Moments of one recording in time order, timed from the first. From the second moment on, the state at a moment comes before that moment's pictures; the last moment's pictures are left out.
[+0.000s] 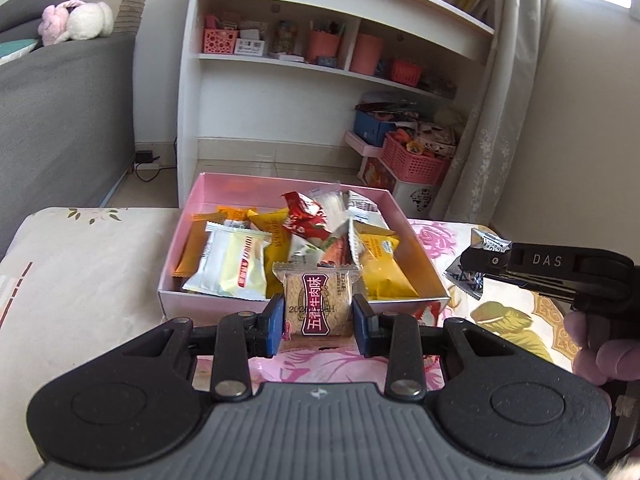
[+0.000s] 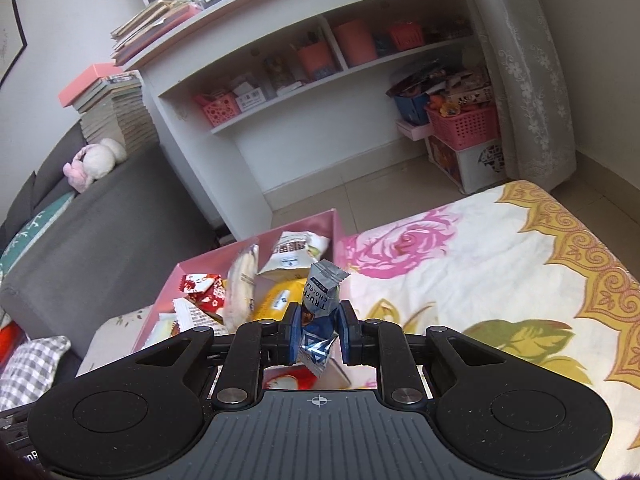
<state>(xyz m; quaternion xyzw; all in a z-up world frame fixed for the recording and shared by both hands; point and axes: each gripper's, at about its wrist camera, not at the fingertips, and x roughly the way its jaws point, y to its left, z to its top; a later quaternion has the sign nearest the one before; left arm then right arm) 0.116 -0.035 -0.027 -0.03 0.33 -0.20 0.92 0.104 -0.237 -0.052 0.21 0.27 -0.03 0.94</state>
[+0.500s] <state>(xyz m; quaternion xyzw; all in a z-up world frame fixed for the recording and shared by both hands) 0.125 -0.028 -0.031 -0.03 0.34 -0.19 0.92 0.125 -0.216 -0.064 0.18 0.28 -0.03 0.94</state>
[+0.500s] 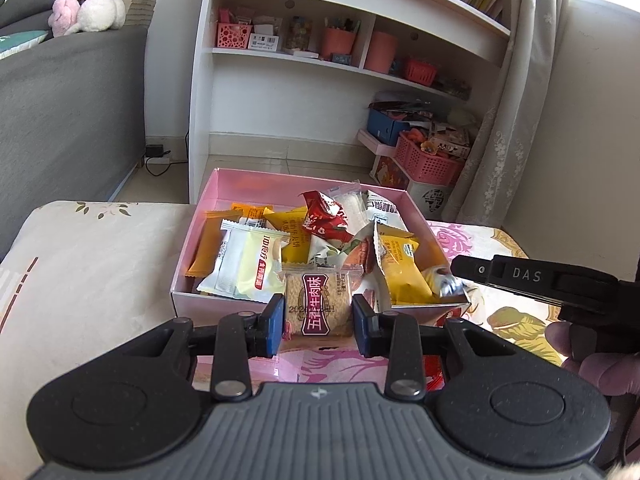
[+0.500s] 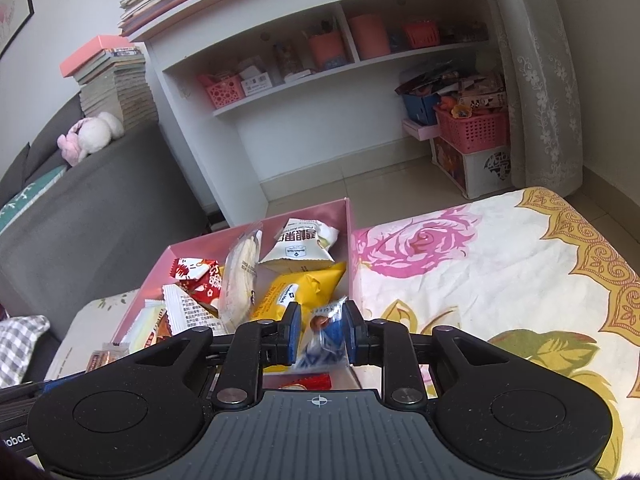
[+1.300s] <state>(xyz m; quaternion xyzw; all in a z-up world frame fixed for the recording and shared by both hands) 0.216 -0.042 -0.041 0.01 0.33 -0.13 0.93 0.115 -0.210 -0.056 0.15 0.30 -0.01 0.94</state>
